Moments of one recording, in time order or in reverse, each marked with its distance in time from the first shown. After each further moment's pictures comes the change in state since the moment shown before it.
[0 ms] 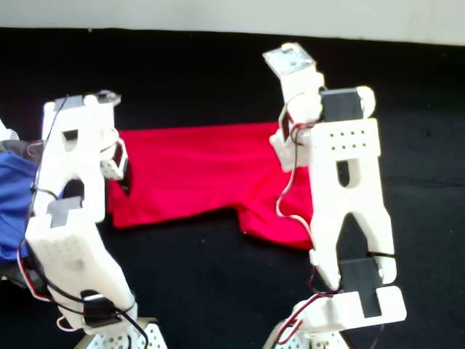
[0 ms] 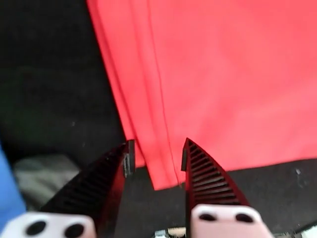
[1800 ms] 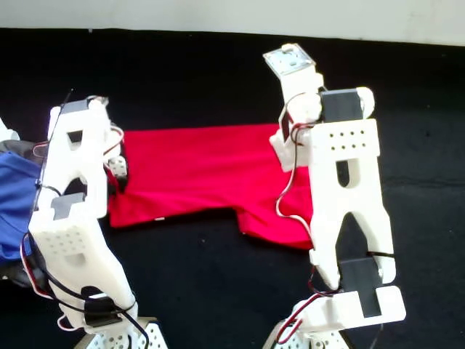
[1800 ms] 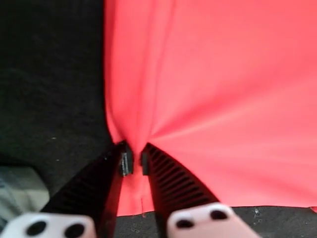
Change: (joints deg) left arm 0.9 3.0 -0.4 -3.3 15.5; right arm 0.0 0.0 0.0 0.0 0.0
